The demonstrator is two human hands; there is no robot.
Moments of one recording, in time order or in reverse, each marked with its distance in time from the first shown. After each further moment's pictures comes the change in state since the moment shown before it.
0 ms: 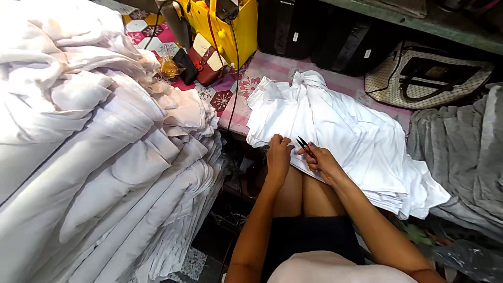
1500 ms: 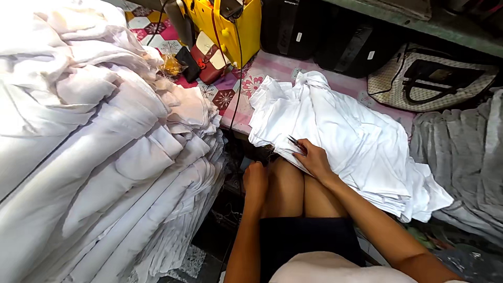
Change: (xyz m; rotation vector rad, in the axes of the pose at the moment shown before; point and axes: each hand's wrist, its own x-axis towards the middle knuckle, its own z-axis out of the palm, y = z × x) left_hand -0.042 -0.014 -0.064 0.243 -0.348 -0.456; right_hand 0.023 0.018 0.016 -1.061 0.198 -0.497
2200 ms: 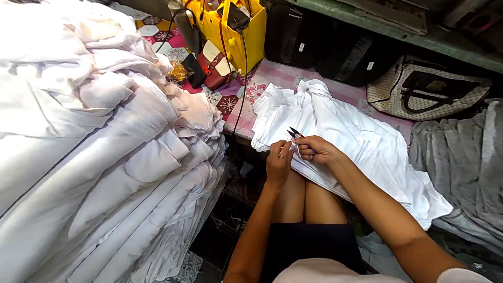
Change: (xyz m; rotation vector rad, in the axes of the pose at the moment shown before) left_hand 0.065 0.021 0.066 -0.359 0.940 0.869; right_hand 0.064 -0.016 -0.035 1.224 -0.511 0.728
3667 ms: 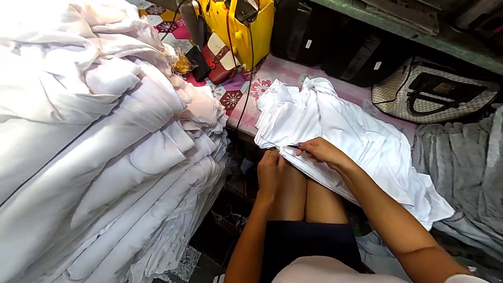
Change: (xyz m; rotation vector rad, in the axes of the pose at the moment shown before) left_hand -0.001 0.018 -0.050 0.064 -0.286 -0.511; right_hand -0.035 -0.004 0.015 -0.824 0.104 -0.146
